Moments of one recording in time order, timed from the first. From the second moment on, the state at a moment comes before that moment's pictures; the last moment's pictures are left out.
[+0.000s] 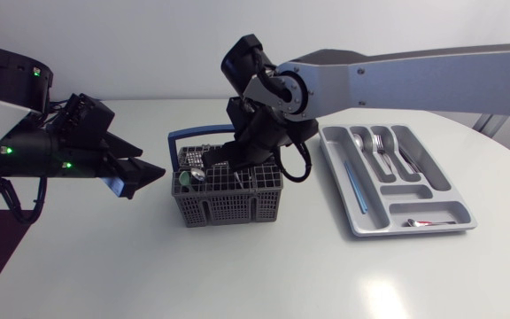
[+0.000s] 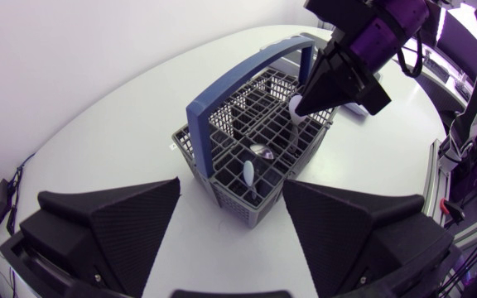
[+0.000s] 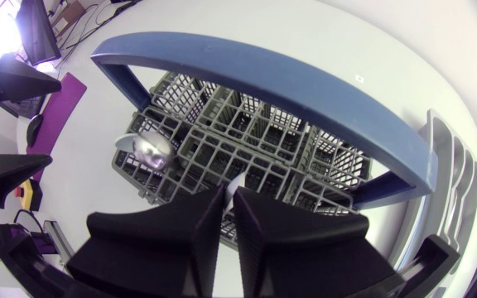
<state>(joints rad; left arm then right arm) -0.16 1.21 0.88 -0.45 0.38 0.44 0.73 1.90 1.53 -0.63 -0.04 0.24</state>
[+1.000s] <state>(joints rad) -0.18 1.21 0.88 -0.45 0.38 0.44 0.58 1.63 1.28 -0.41 -0.28 0.25</state>
